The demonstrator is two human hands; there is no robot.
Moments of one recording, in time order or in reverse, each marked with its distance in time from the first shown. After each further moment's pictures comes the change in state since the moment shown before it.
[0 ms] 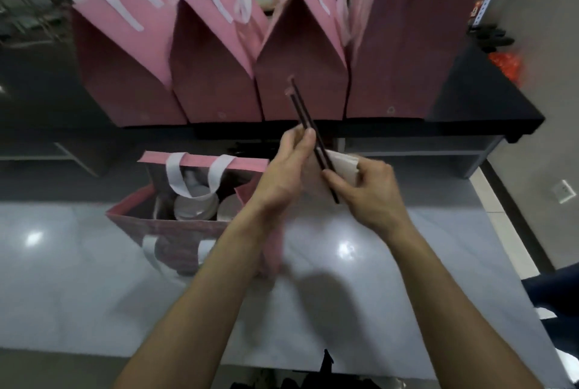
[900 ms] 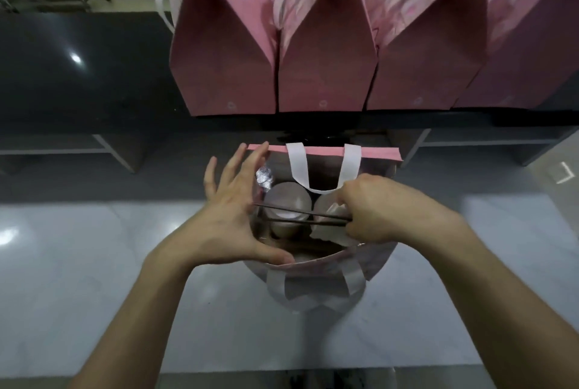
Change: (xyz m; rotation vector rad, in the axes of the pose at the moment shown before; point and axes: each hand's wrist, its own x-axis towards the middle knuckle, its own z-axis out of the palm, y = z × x) left_hand -0.040 0.012 -0.311 1.118 -0.363 0.224; right_hand 0.012 -0.141 0.165 -1.029 -0.788 0.108
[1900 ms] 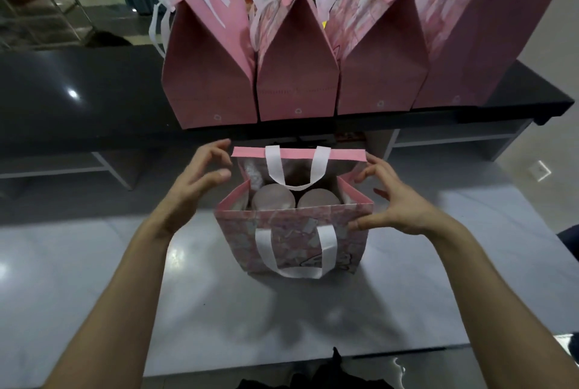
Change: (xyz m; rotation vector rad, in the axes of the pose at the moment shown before) left_hand 0.015 -0.037 -0.020 -0.574 0.143 -0.098; right_hand -0.008 0.113 0.092 0.877 0.291 -0.110
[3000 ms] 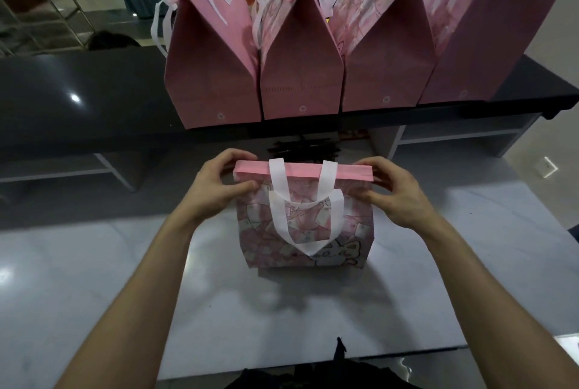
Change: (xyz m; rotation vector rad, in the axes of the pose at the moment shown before) left_hand 0.029 -0.027 0.014 0.069 0.032 0.014; right_hand 0.013 -0.005 0.021 0.098 0.305 -0.028
